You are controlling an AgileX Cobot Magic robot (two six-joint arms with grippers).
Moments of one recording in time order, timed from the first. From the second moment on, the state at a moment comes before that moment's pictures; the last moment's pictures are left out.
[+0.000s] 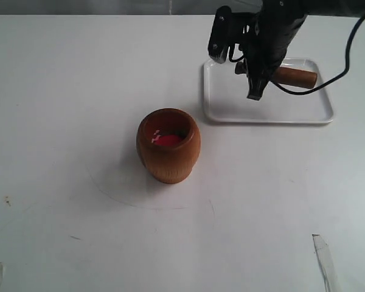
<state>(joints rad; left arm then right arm) 0.02 0.00 0.00 0.07 0.44 0.35 0.57 2.01 -1.44 -0.33 0.73 -0.69</state>
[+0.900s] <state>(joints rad) 0.02 0.00 0.00 0.07 0.44 0.35 0.47 2.09 -1.54 -0.22 0.70 -0.62</state>
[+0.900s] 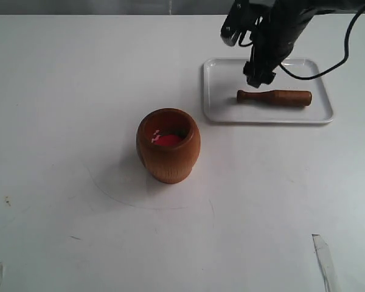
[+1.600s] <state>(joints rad) 0.02 0.00 0.00 0.07 0.44 0.35 0.43 1.73 -1.42 -0.40 0.57 0.01</state>
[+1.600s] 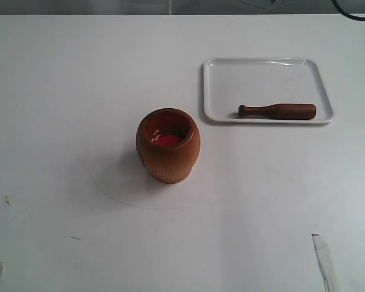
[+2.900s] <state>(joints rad) 0.02 0.00 0.00 0.07 0.44 0.35 0.43 0.41 -0.12 -0.62 -0.61 0.50</state>
